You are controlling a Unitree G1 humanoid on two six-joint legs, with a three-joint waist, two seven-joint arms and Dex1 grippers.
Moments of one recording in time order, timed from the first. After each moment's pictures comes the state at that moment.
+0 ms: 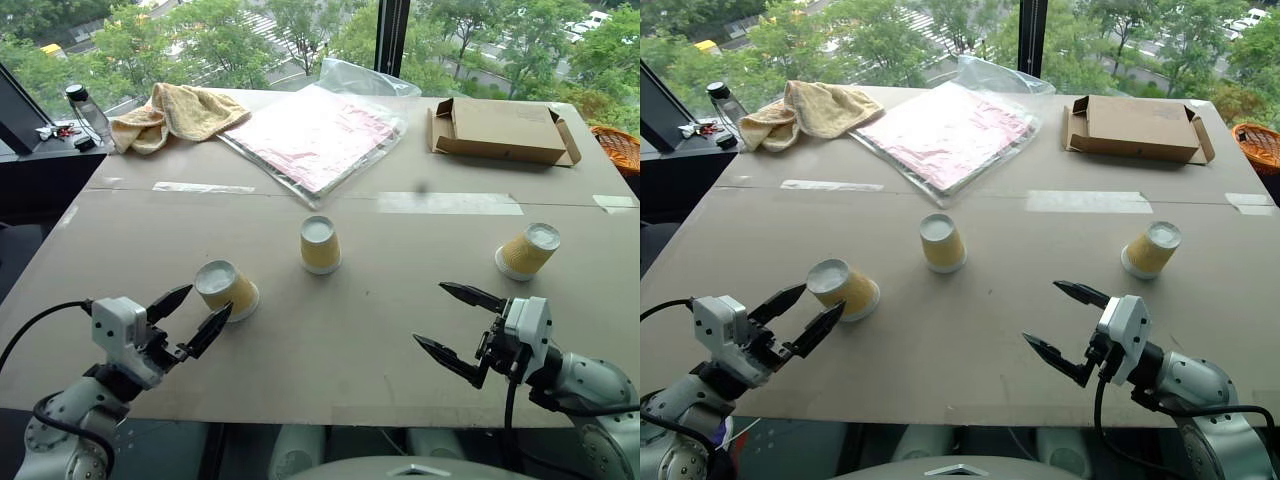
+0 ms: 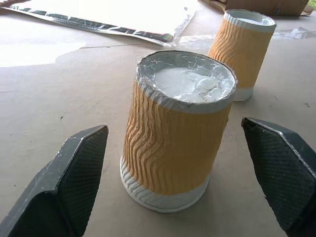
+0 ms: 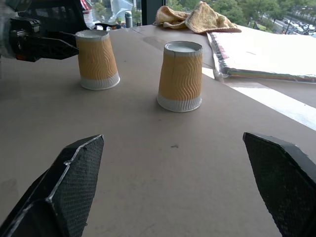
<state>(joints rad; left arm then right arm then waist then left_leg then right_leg) 0.40 0.53 0.47 -0.32 -0.61 0.15 -0.78 0.33 -0.54 -0.02 -0.61 0.44 0.12 0.80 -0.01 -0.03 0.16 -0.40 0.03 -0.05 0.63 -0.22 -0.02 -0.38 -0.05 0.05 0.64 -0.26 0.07</state>
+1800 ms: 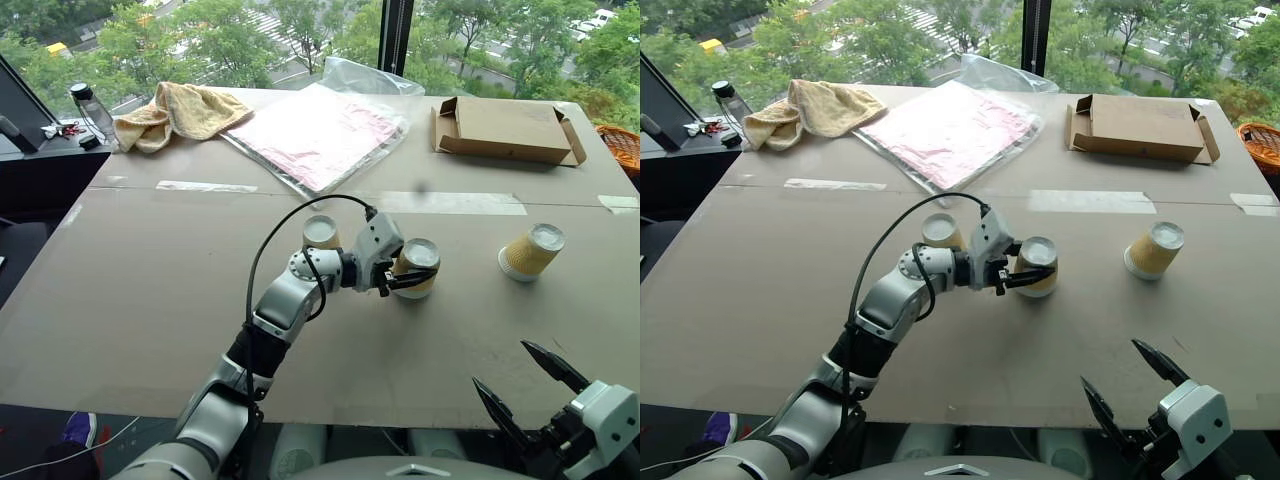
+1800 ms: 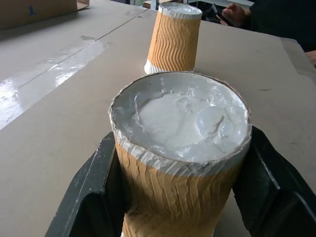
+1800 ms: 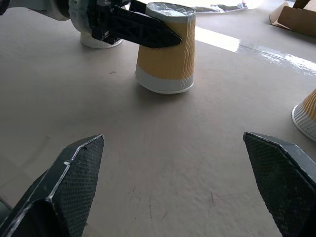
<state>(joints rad) -0.55 0.19 -0.36 0.05 -0.23 0.39 -0.83 0.98 -0.34 -0.21 -0.78 0.30 -0.12 0.63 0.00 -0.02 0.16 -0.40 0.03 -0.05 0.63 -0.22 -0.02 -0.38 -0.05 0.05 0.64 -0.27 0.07</state>
